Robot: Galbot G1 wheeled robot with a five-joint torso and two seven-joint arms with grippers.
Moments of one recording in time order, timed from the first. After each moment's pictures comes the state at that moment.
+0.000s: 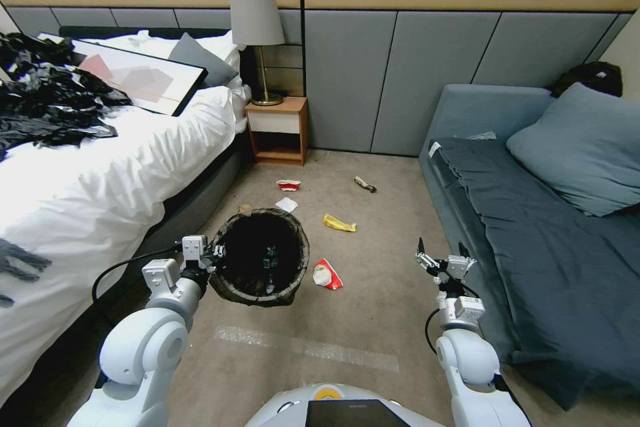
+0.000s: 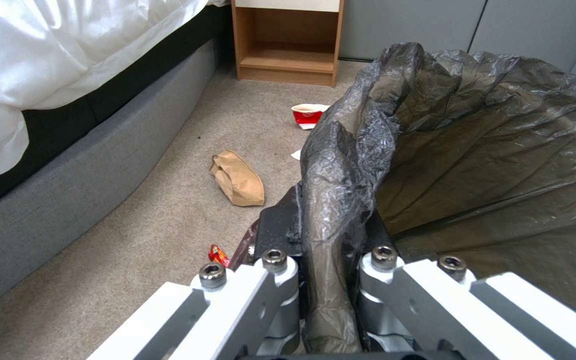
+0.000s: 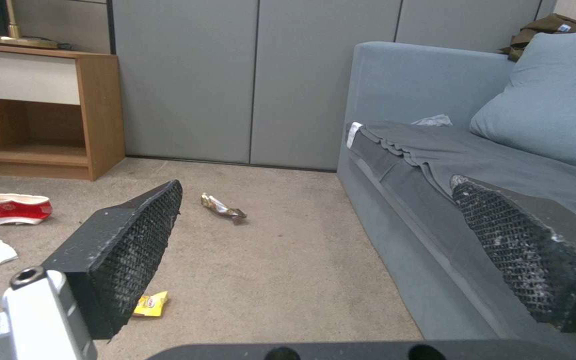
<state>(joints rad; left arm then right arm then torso) 1.46 -1.24 -0.72 -2.41 -0.55 0.74 -0.22 -1.53 1.46 0.67 2.06 0.05 0.04 0.13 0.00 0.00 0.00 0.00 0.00</state>
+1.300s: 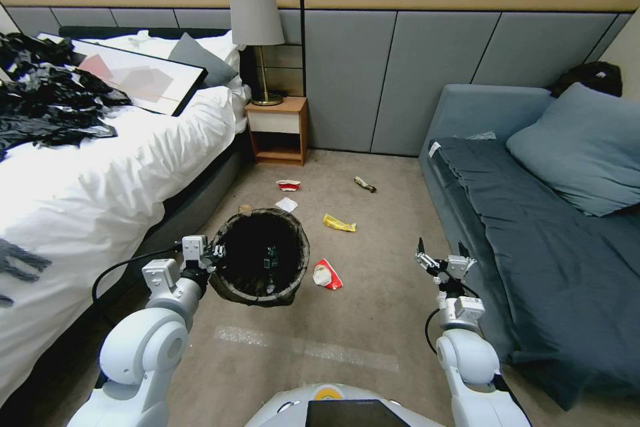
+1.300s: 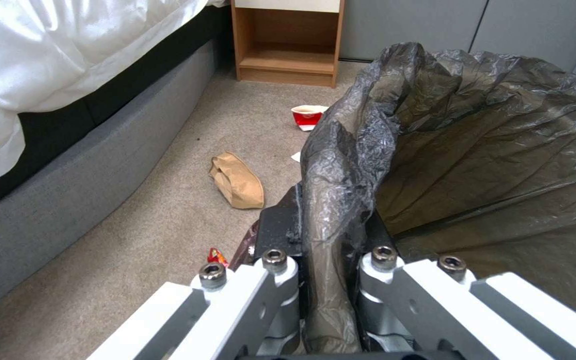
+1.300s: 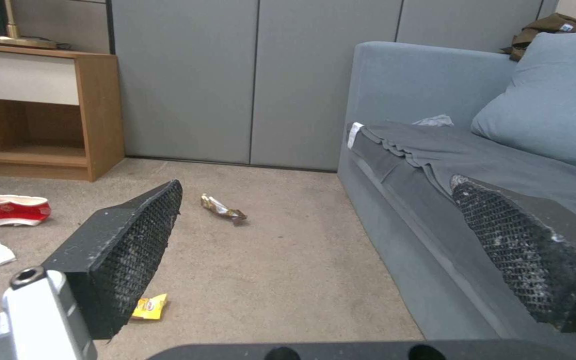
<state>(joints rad) 1.46 -1.24 -0.72 -2.41 -0.55 0.74 -0.22 -1.53 1.46 0.67 2.06 0.05 0.04 0.13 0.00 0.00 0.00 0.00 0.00</state>
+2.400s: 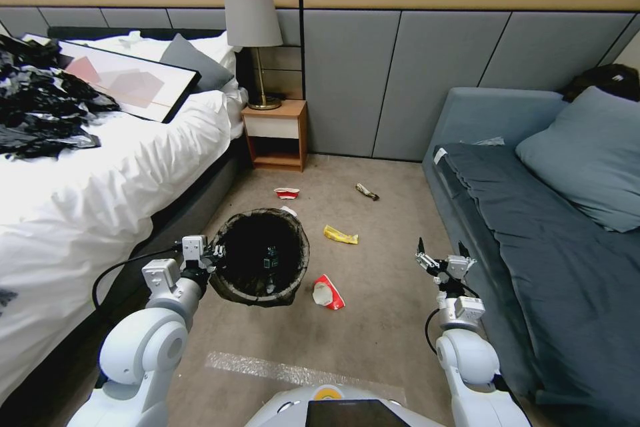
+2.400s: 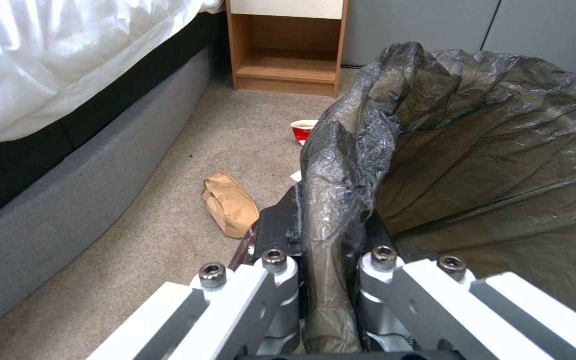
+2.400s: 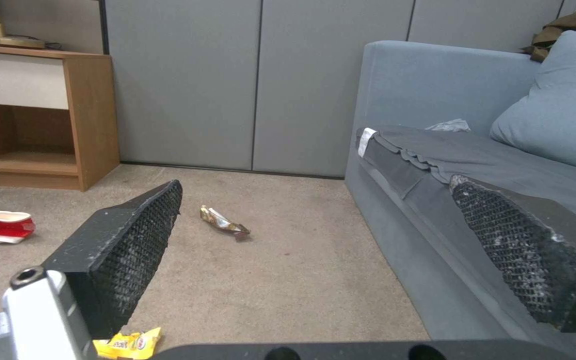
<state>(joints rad) 1.46 -1.24 -0.72 -2.41 -0.55 0.74 -0.22 -1.53 1.46 0.67 2.06 0.05 0.04 0.13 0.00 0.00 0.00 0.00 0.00</state>
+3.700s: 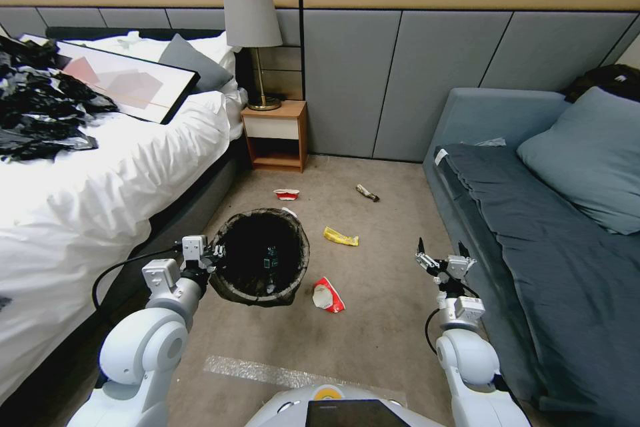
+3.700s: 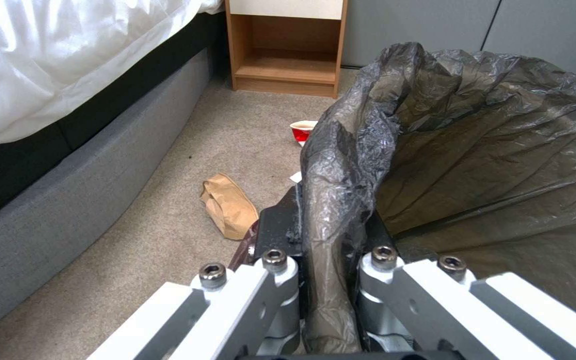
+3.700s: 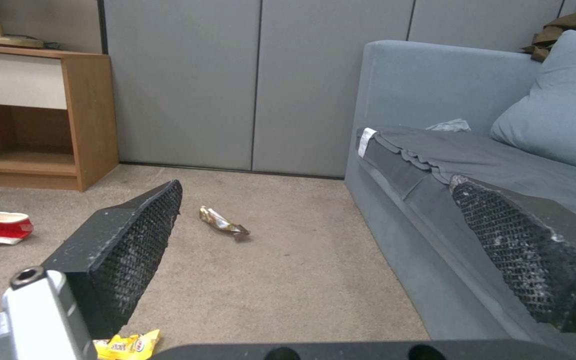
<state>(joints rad) 1.46 -1.24 -0.72 -2.41 -0.55 0.74 -0.22 -1.53 1.46 0.67 2.06 0.05 0.04 0.13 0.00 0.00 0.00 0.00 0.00</state>
